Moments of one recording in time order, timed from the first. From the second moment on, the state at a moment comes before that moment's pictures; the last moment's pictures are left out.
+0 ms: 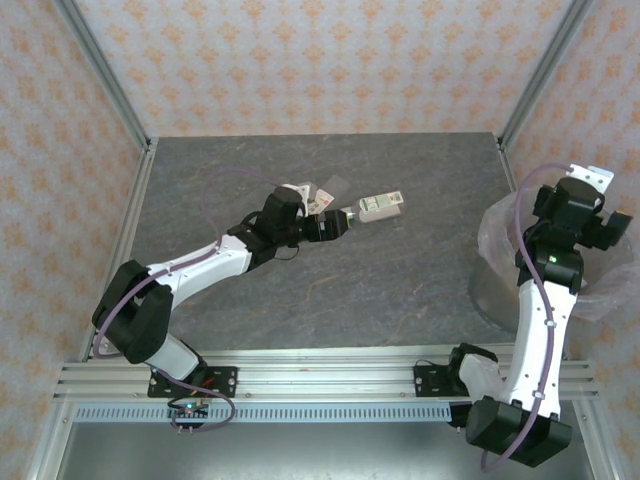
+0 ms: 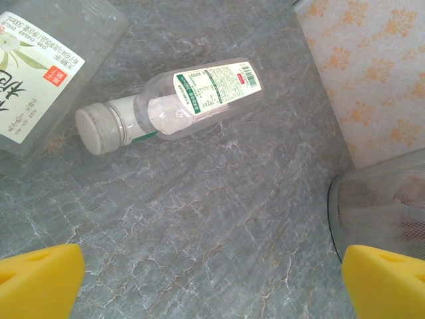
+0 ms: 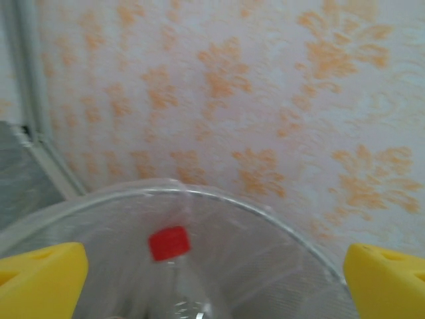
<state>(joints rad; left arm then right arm) -0.60 1.53 1.00 -0.02 0.18 -0.70 -0.36 0.91 1.10 -0.51 0.51 -0.15</state>
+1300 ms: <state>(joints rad) -0.53 1.63 1.12 -0.41 -0.03 -0.72 0.43 1.60 1.45 -0.59 0.17 0.41</state>
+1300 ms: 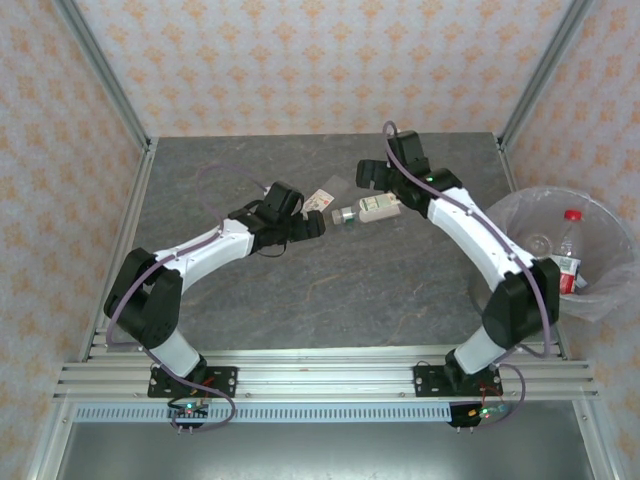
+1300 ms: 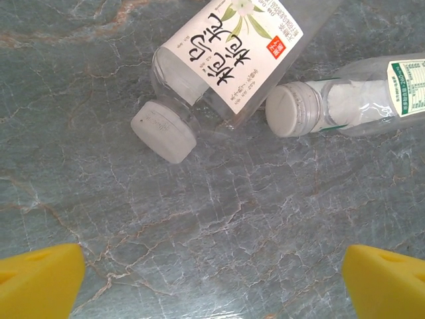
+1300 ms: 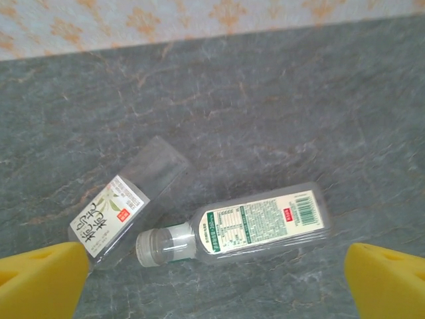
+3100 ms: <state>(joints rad) -0.50 1.58 1.00 -0.40 -0.06 -0.73 0.42 2.18 1.66 -0.72 0.27 1.39</state>
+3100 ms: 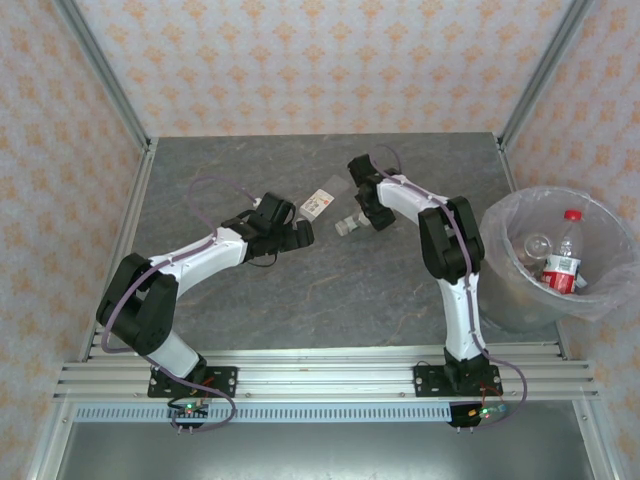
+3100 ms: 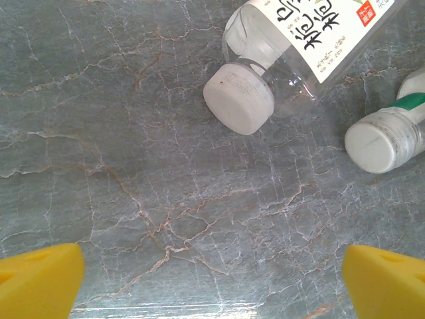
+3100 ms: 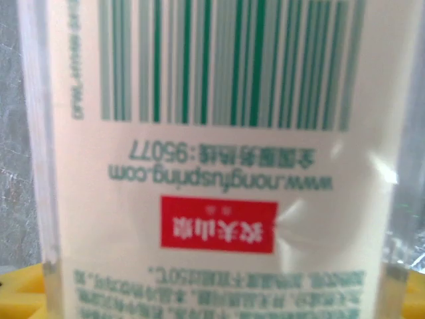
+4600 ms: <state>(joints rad) -0.50 1.61 1.01 -0.38 0.00 -0.78 0.41 1.57 0.99 0.07 0.02 0.87</state>
